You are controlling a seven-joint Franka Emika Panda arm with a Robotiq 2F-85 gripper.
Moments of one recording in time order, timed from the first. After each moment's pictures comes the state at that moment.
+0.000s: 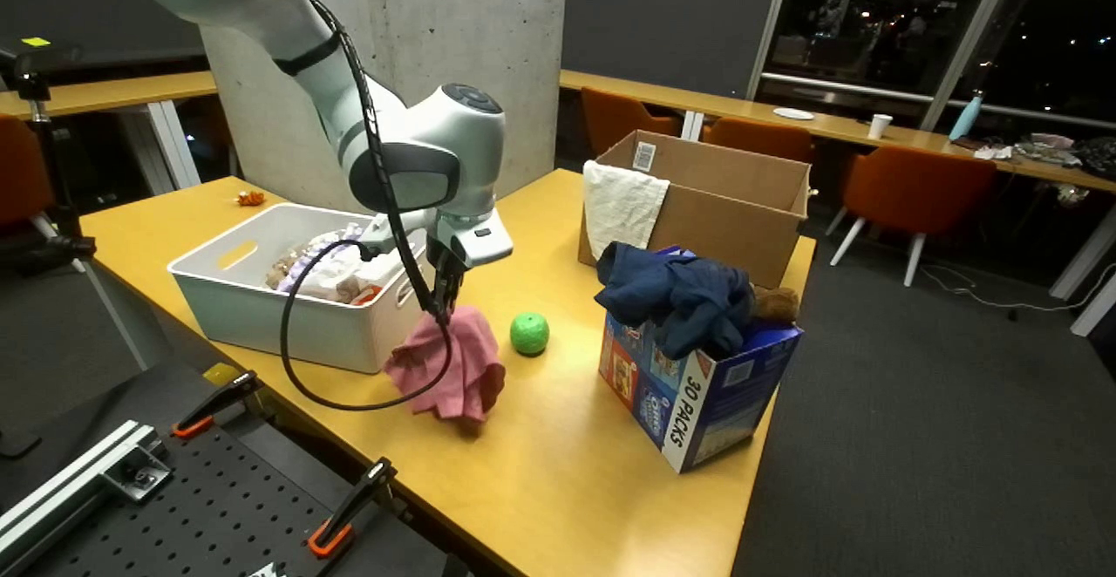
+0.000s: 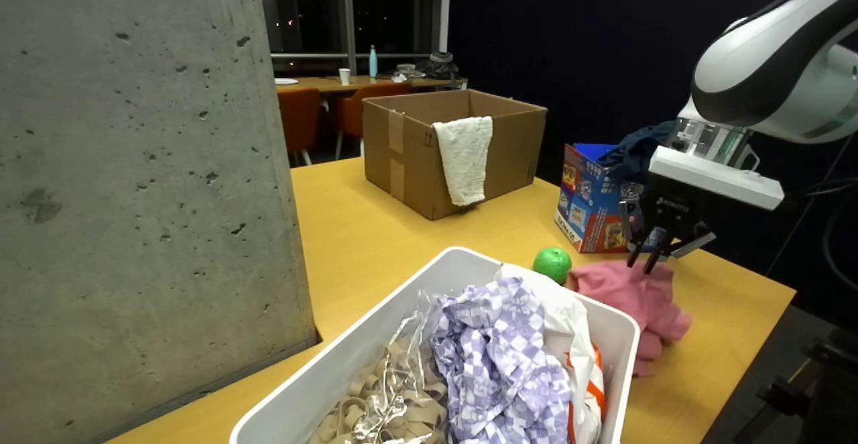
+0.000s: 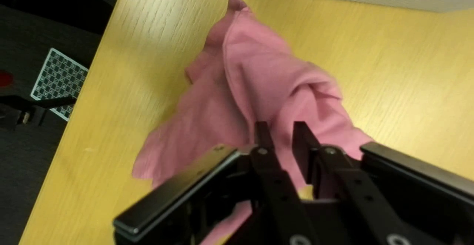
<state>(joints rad) 0.01 0.45 -0.09 -2.12 0.45 2.53 0.65</state>
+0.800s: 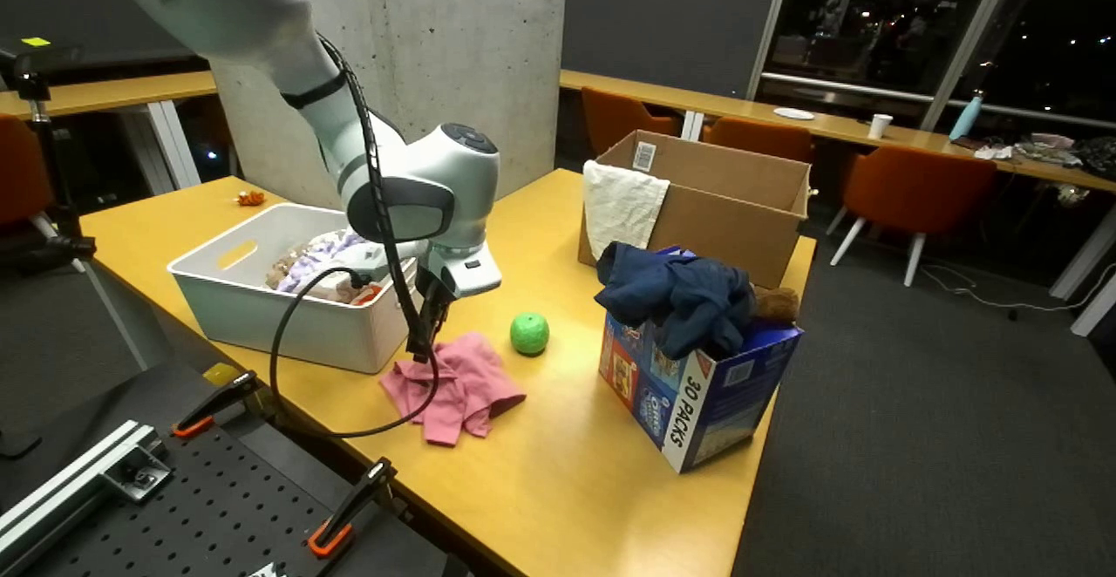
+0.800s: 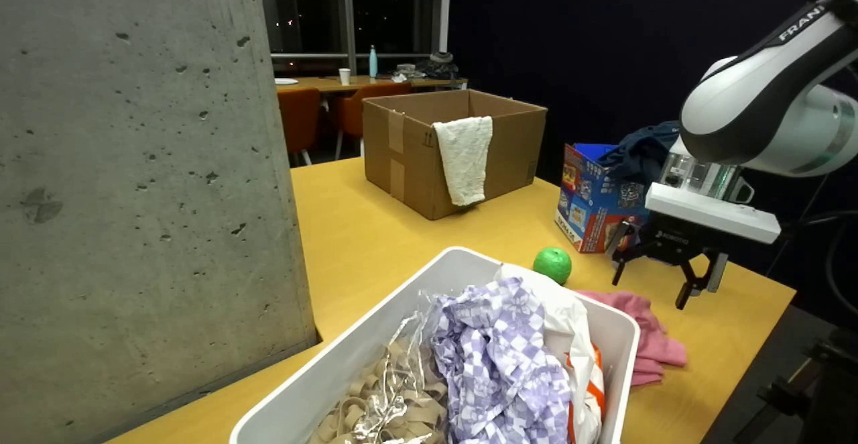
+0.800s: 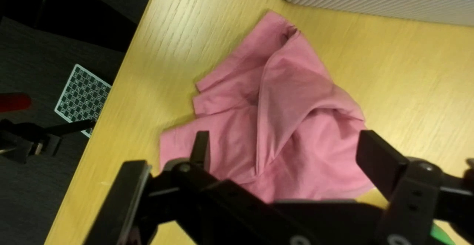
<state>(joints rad) 0.00 0.53 -0.08 -2.12 0.46 2.53 0.65</state>
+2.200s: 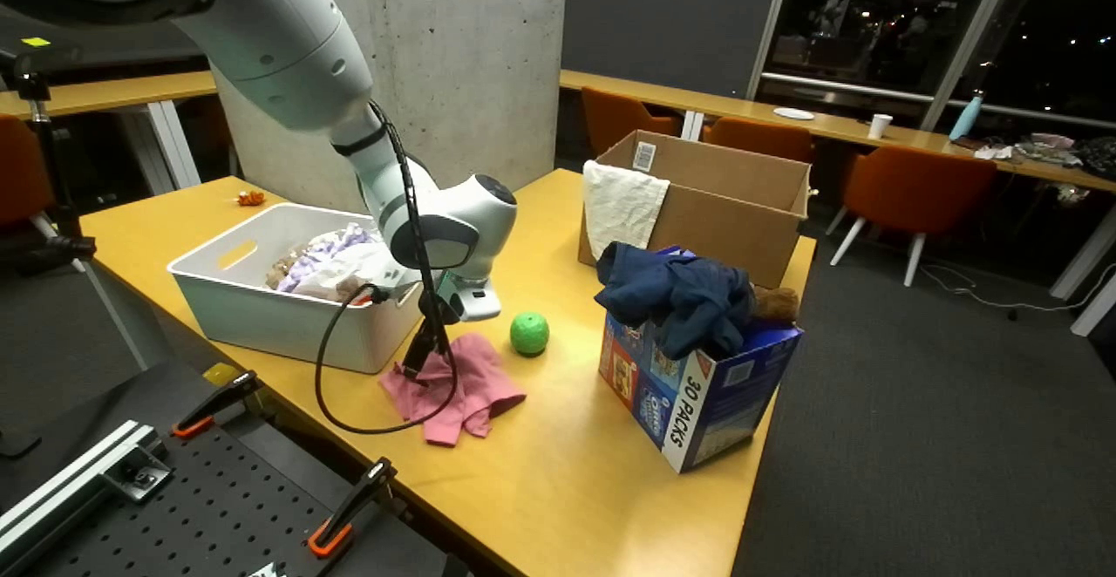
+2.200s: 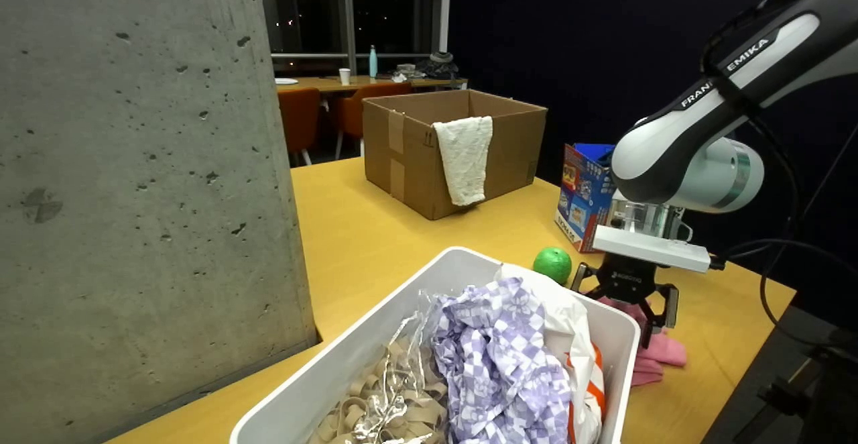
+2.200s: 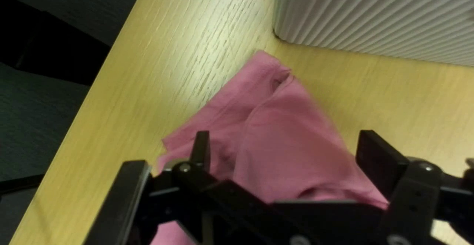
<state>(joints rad) 0.00 0.79 -0.03 -1.84 0.46 2.33 0.68</state>
